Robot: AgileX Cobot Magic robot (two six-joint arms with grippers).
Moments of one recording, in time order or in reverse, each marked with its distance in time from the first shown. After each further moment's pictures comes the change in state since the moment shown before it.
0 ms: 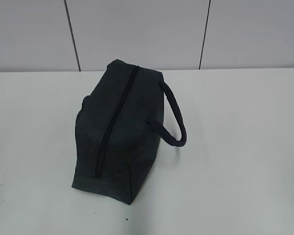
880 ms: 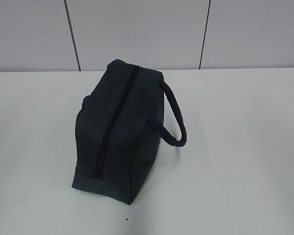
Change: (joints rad) left arm 0.000 0.370 -0.387 0.067 0.096 0.000; right arm 0.000 0.468 -0.538 0.177 0.071 -0.037
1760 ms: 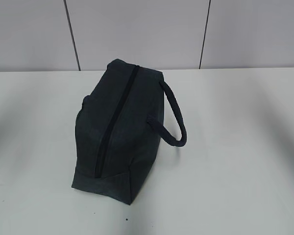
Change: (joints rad) left arm 0.000 0.818 -0.326 0.059 -0.101 0.068; right arm 0.000 0.993 -0.803 0.003 -0.014 -0.042
